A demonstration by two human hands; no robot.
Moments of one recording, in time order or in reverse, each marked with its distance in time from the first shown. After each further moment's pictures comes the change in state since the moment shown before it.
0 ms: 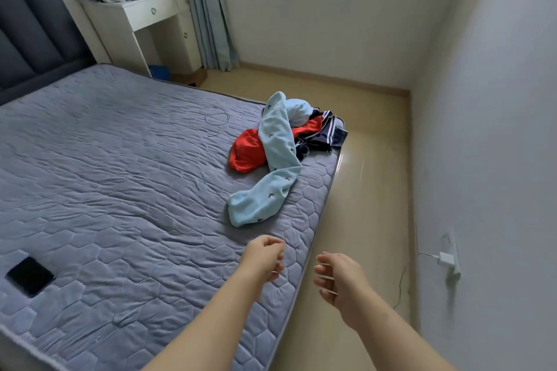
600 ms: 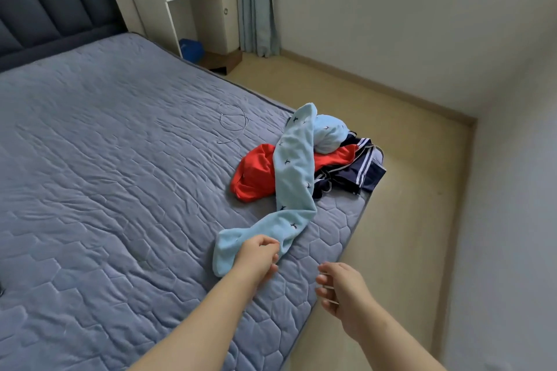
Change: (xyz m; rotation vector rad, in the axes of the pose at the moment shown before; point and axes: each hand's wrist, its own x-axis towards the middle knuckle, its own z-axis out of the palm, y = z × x) left_hand 0.226 0.145 0.035 -0.160 0.168 -0.103; right_hand 0.218 -0.193 0.032 -0.240 -0.097 0.077
